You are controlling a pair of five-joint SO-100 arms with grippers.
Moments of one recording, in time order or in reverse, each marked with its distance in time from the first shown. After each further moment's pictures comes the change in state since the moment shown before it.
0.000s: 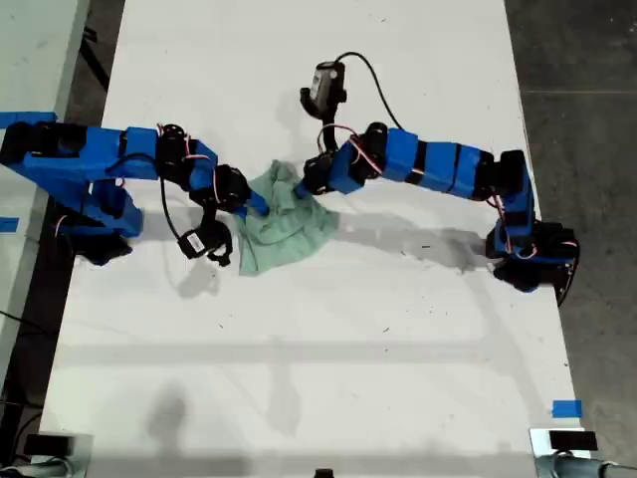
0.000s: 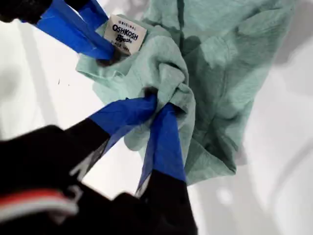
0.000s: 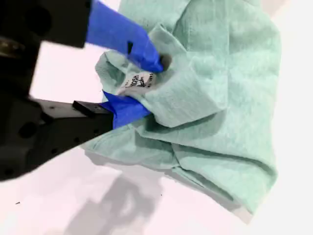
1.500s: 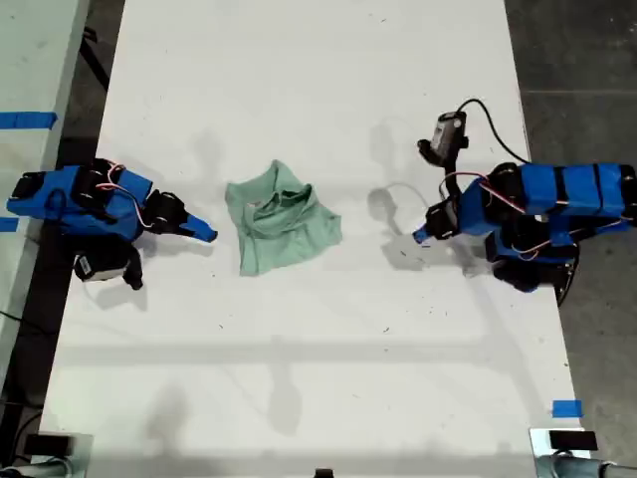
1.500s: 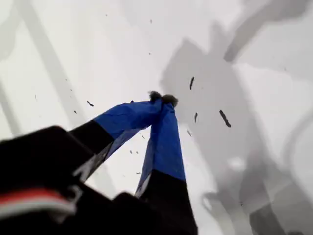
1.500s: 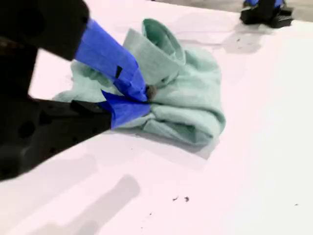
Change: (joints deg) arm 0 12.8 89.9 60.3 3.6 -2.5; arm 1 -9.1 82.5 93.7 -0.3 7.2
